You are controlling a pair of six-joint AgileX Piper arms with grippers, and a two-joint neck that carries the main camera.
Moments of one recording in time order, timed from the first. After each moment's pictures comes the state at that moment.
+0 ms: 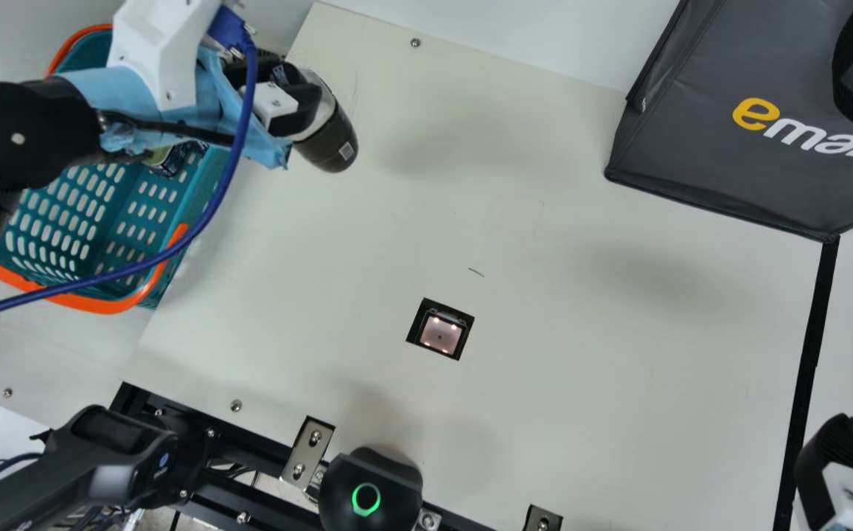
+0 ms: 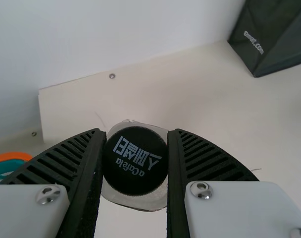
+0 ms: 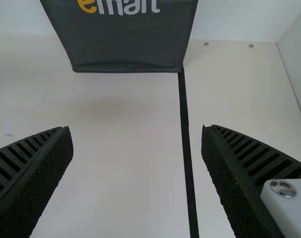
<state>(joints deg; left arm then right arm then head) -0.8 68.9 -63.6 -25.9 42.9 31.8 0.7 42.6 -69.8 -0.8 69.4 -2.2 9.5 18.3</state>
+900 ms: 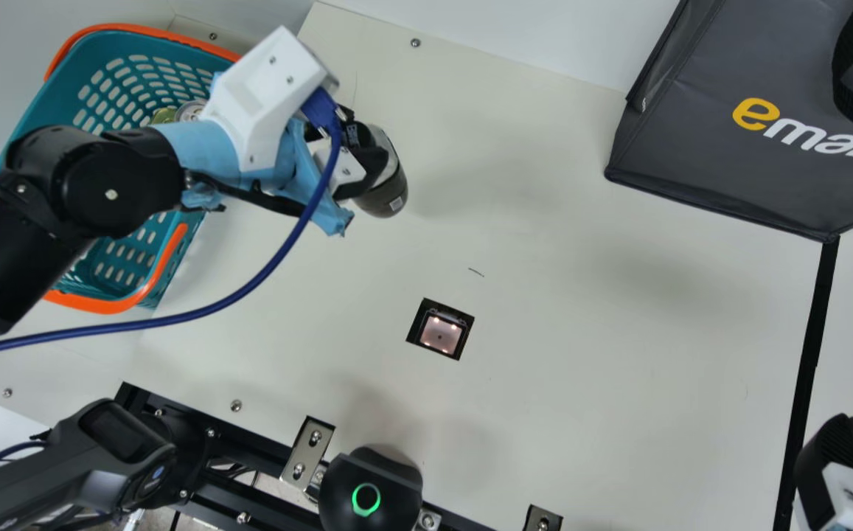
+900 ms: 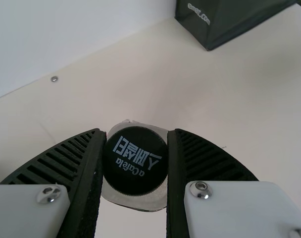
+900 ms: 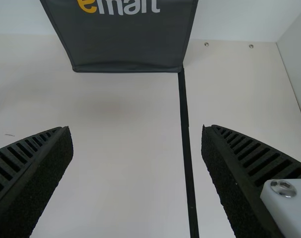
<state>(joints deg) -15.3 69.5 -58.2 -21.9 37.7 30.2 0.7 42.6 -69.8 -0.8 69.4 -2.2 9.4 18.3</state>
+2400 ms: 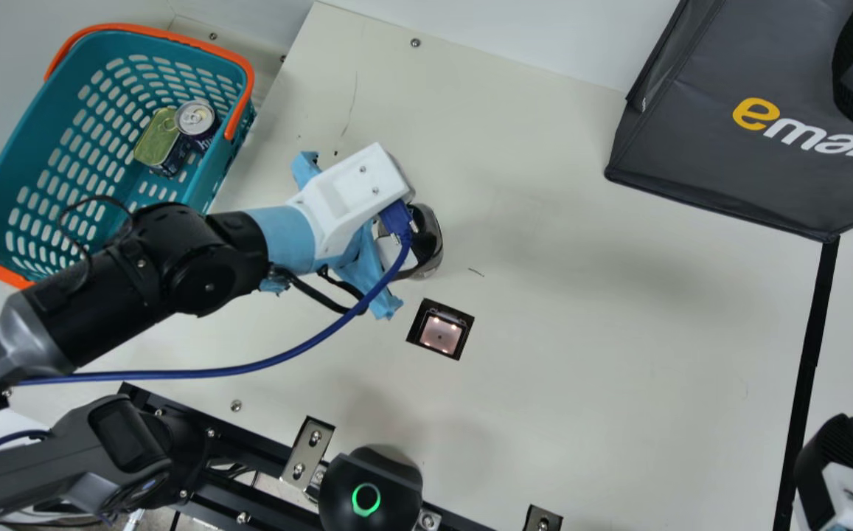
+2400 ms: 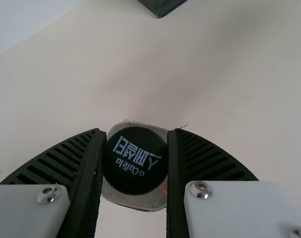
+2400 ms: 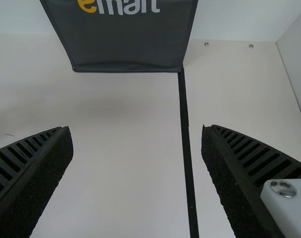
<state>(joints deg) -30.5 71.5 -48.2 -13.7 26.6 21.4 0.7 42.6 -69.8 -0.8 69.4 -2.2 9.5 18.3</state>
